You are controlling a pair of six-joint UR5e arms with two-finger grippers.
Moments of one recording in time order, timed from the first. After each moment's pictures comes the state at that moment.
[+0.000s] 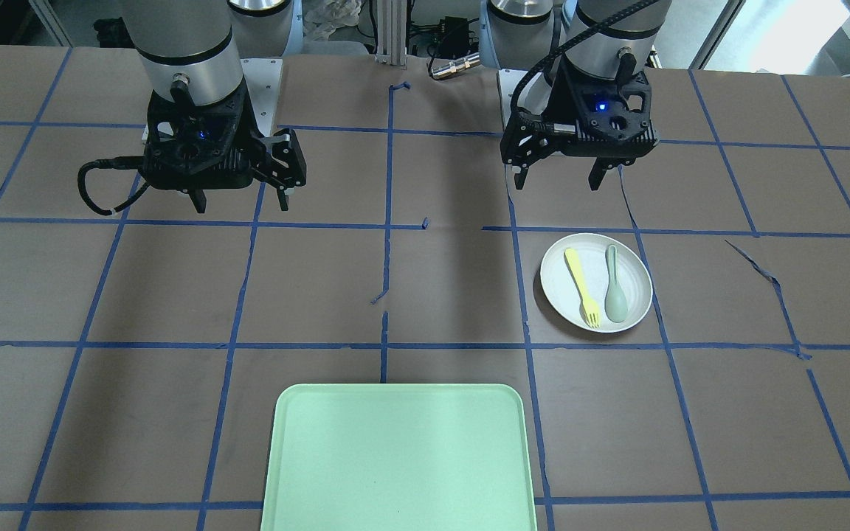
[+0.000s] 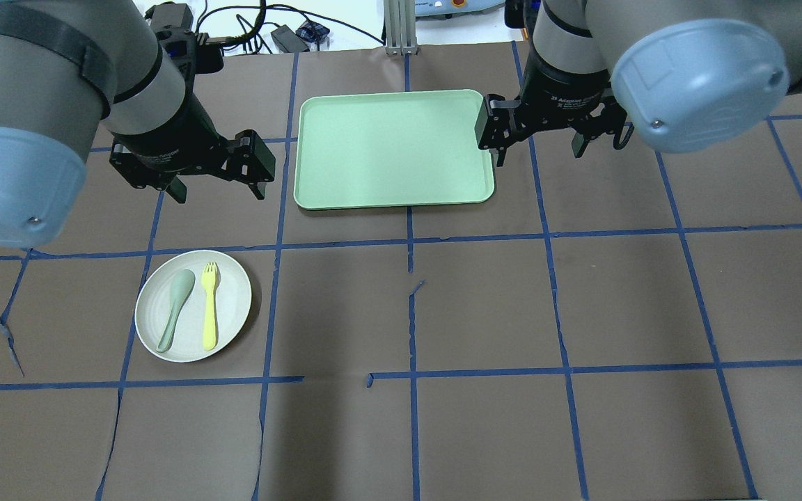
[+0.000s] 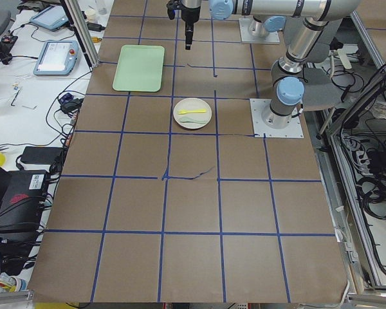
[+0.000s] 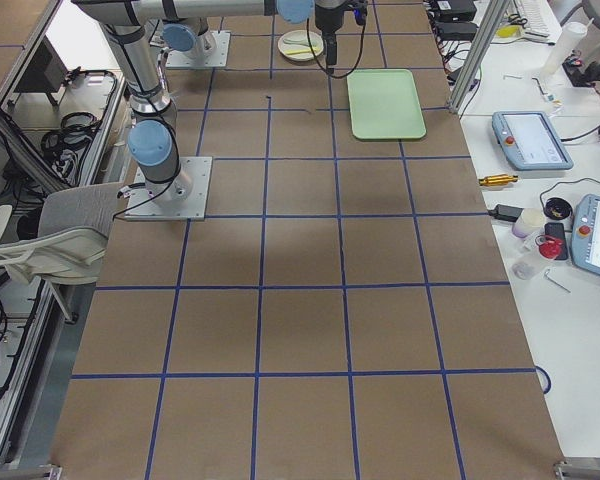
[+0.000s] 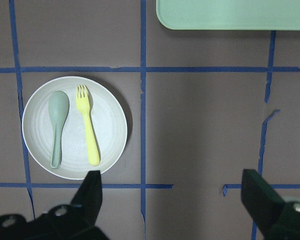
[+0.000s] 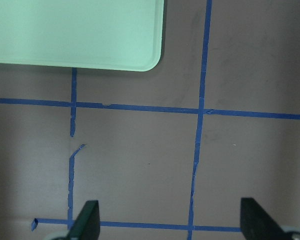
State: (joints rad) left arm -1.65 -1.50 -1.69 -1.45 1.59 -0.10; right arm 1.74 -1.51 1.54 -1.66 -1.60 0.10
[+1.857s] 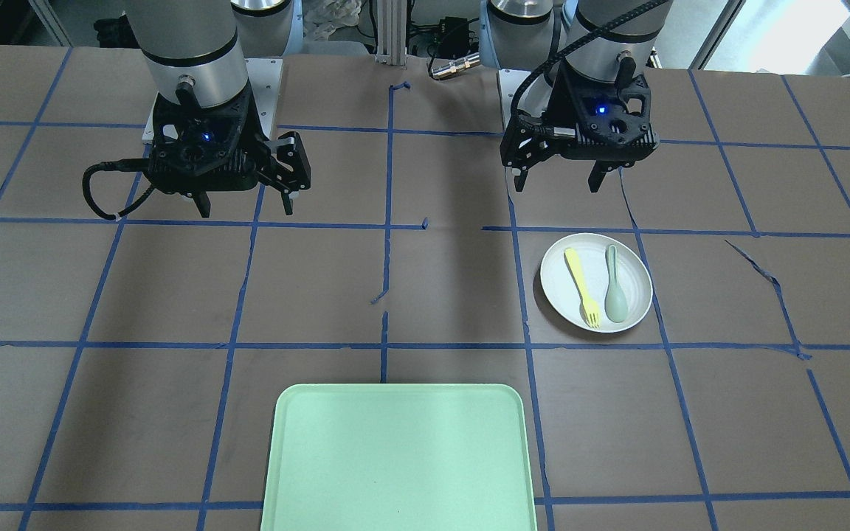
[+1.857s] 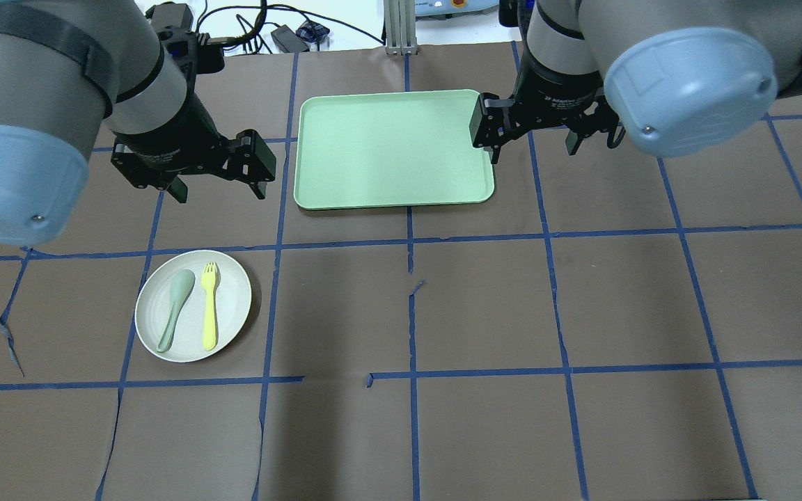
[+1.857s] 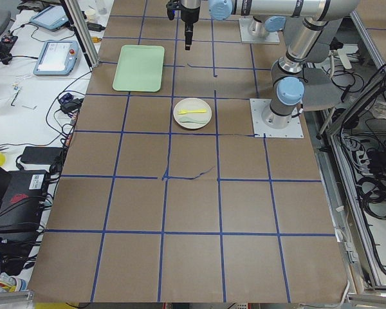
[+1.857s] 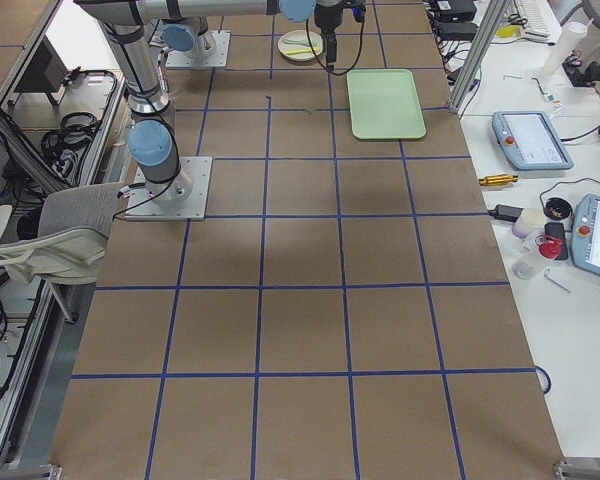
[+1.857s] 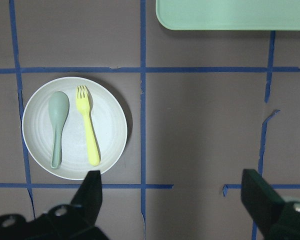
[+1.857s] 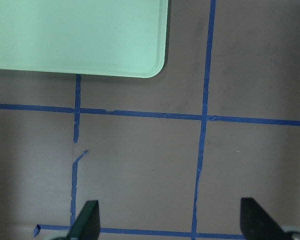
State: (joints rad) left arm -1.65 -1.50 -1.69 -1.45 1.59 -0.10; right arm 1.74 -1.50 1.55 -1.69 -1.59 0.10
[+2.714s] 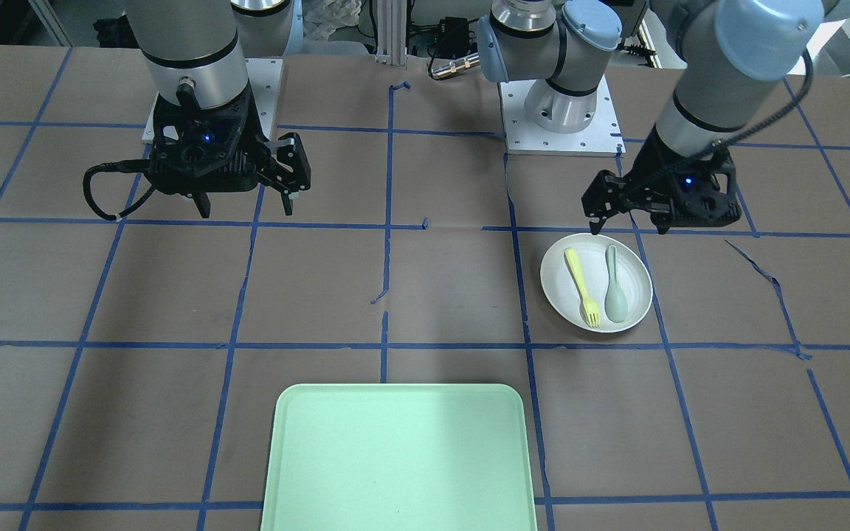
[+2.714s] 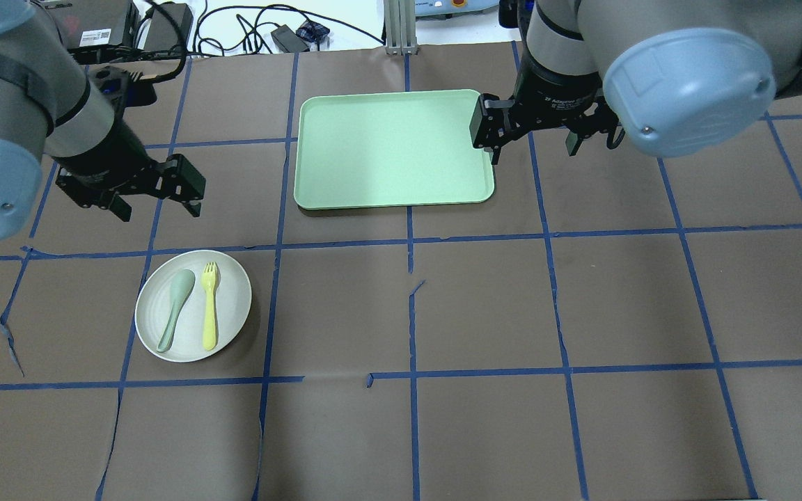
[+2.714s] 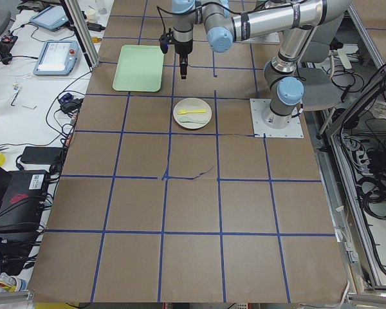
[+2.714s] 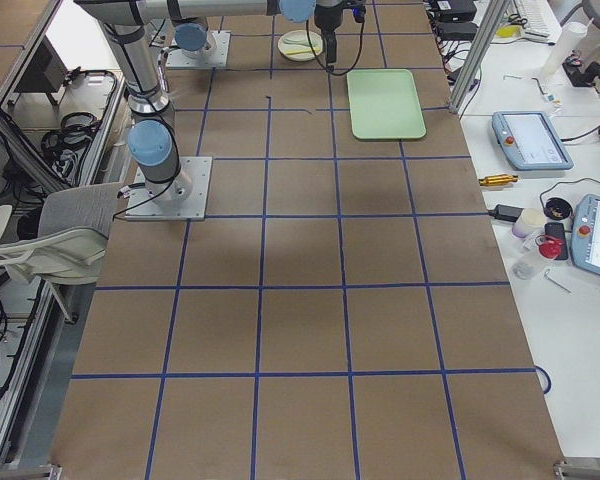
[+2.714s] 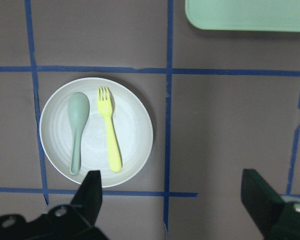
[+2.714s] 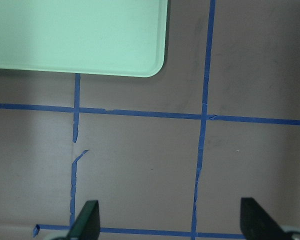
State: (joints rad) left arm -1.35 -1.54 -1.86 -1.32 1.58 0.20; right arm 1.74 -1.50 1.55 -1.69 -1.59 0.10
